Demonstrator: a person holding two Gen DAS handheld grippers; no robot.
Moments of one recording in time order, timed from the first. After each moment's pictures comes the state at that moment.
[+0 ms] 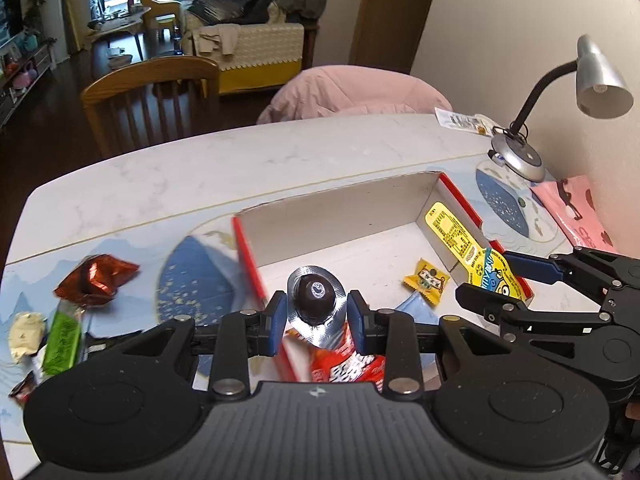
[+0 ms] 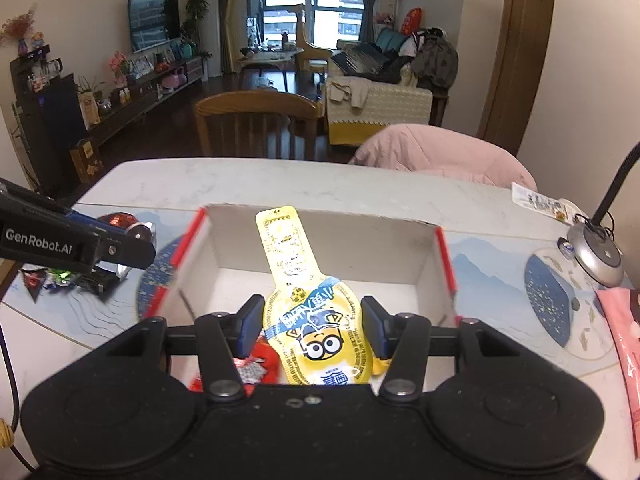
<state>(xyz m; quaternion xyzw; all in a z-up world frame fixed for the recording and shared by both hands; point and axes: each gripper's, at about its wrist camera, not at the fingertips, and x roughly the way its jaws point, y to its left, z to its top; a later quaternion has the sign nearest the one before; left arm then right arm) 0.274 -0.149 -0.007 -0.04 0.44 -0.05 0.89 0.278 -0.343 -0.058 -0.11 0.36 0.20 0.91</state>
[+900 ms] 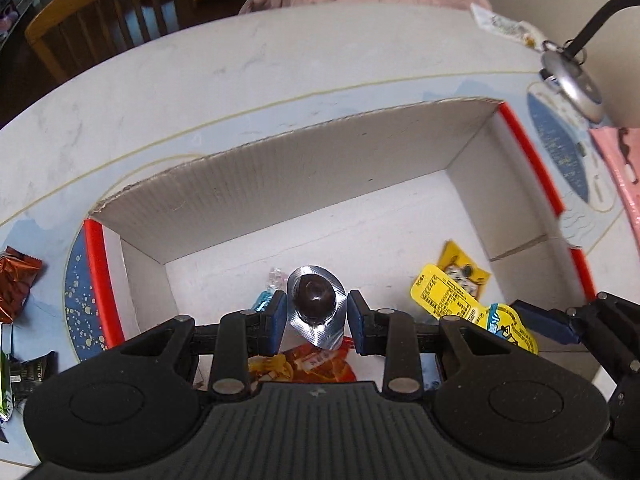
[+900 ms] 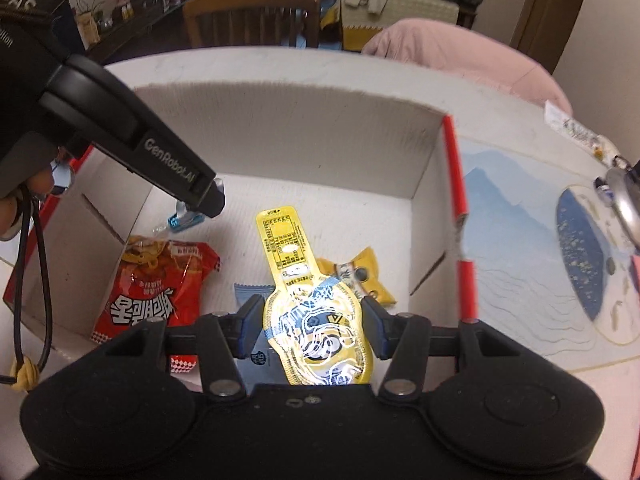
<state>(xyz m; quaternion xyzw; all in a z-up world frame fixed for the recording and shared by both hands) 0.409 -0.202 -0.110 -0.03 0.59 -0.03 0.80 0.347 -0.359 -0.141 -0.15 0.49 0.22 0.83</state>
